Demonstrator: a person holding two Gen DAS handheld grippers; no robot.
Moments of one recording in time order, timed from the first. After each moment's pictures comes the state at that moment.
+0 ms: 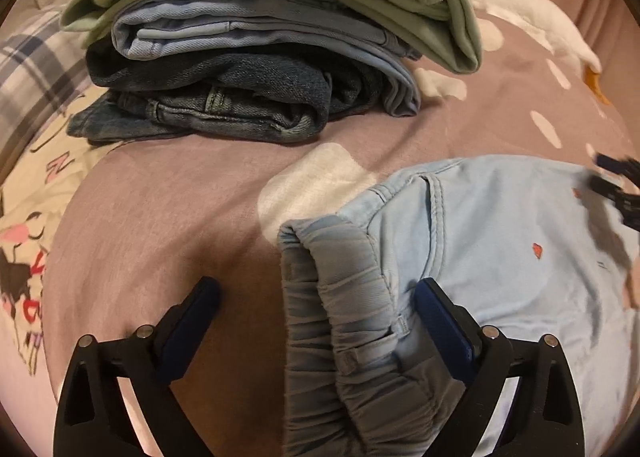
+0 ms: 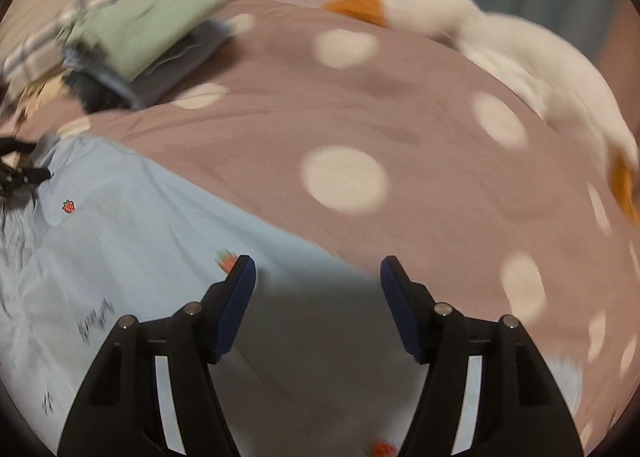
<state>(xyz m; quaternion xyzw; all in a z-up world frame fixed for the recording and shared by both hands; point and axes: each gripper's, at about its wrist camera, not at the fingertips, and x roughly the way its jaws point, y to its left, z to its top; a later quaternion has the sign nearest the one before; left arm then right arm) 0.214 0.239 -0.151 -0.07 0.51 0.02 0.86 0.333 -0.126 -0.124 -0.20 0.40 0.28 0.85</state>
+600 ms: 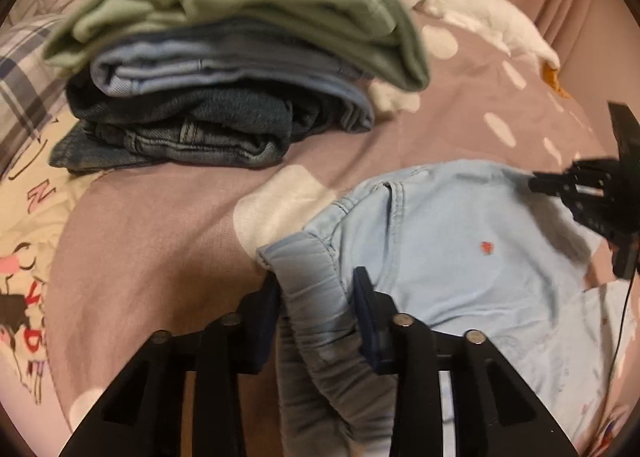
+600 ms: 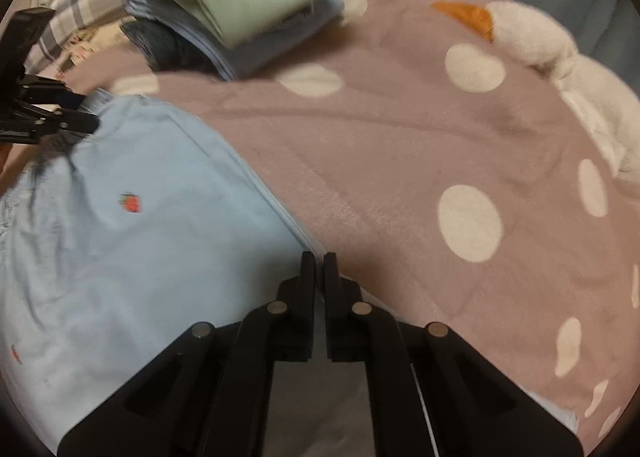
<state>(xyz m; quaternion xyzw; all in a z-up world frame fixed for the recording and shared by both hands) 0.225 0.221 -0.127 -0.08 0.49 -0.05 0.87 0.284 -0.091 -0.097 -0.23 0.42 0.34 0.81</state>
